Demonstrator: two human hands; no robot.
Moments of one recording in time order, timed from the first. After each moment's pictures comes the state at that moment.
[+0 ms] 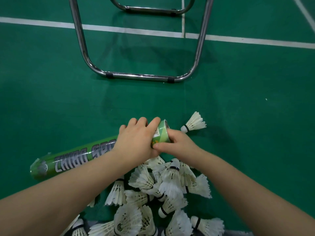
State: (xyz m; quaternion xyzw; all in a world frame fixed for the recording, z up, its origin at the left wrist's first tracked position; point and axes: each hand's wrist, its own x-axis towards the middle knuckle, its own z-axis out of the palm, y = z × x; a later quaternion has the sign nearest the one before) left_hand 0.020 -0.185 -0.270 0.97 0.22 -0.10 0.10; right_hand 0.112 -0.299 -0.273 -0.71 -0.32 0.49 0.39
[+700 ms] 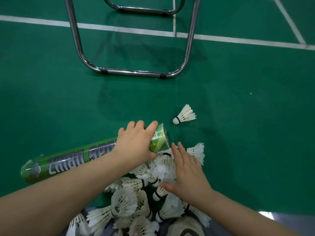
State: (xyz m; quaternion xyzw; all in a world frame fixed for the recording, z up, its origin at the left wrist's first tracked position) left_hand -0.001 -0.217 -0.263 0.96 0.21 -0.13 0.10; right_hand 0.046 -0.392 -0.305 -0.87 -0.41 0.28 0.08
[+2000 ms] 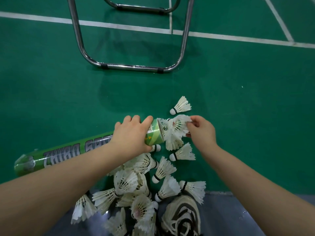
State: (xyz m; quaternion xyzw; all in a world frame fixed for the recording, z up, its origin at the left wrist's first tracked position) left_hand -0.028 -0.231 -0.251 0.97 0.20 -0.15 0.08; right_hand 0.097 -0.382 -0.279 -0.87 -0.07 0.23 0.43
